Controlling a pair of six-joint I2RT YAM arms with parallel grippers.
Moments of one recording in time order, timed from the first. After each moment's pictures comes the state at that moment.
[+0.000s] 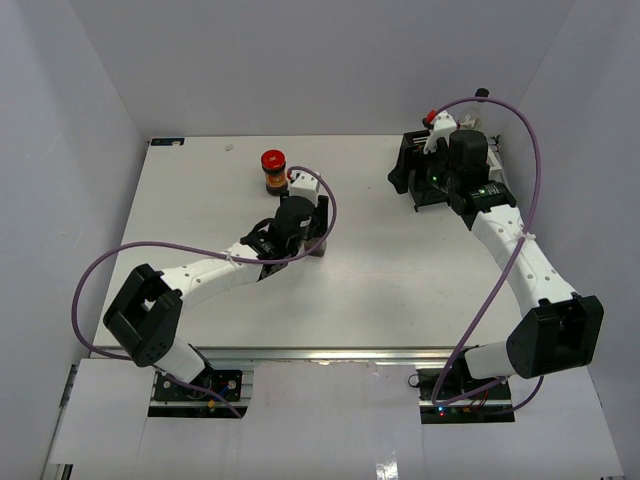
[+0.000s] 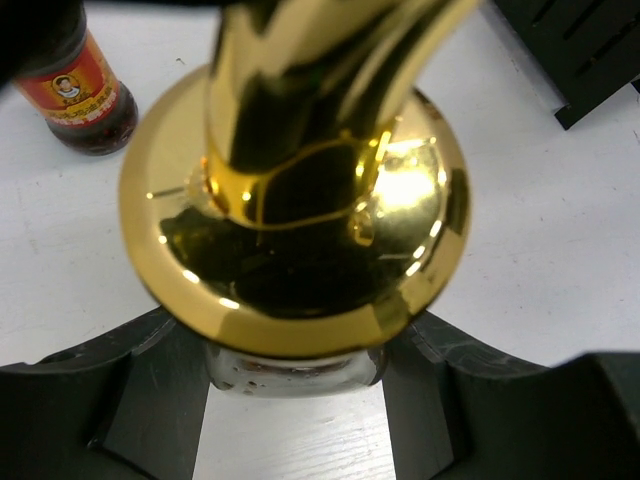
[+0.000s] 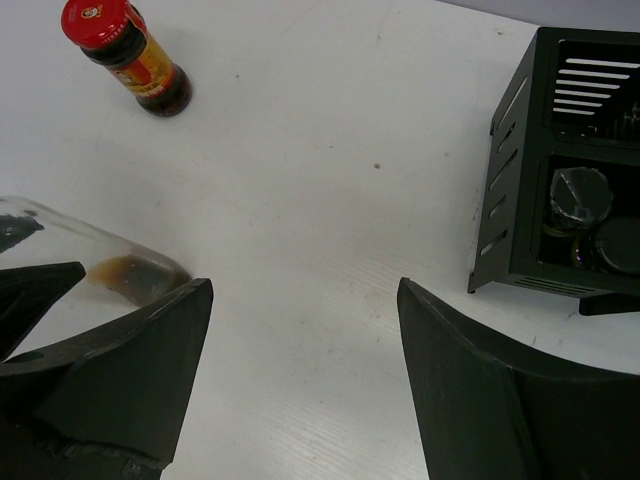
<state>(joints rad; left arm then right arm) -0.76 1.51 0.98 0.14 -0.42 -0.27 0.26 1.38 1.29 -0.32 -0.26 0.05</state>
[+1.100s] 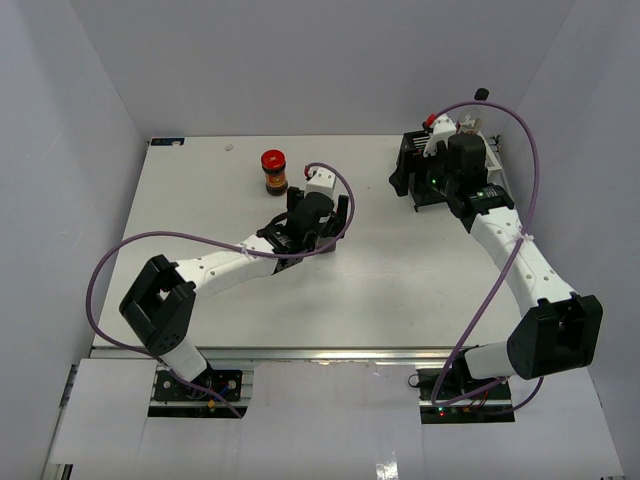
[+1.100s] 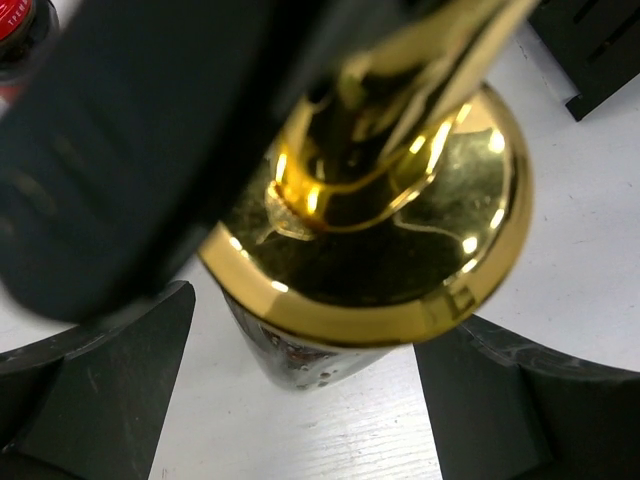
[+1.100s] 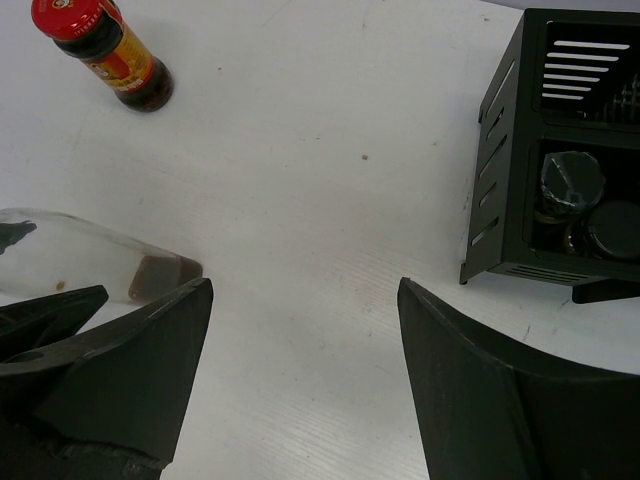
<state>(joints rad) -0.83 1.62 1.13 0.02 -0.52 -0.28 0.26 1.38 1.25 -0.30 -0.23 0.05</state>
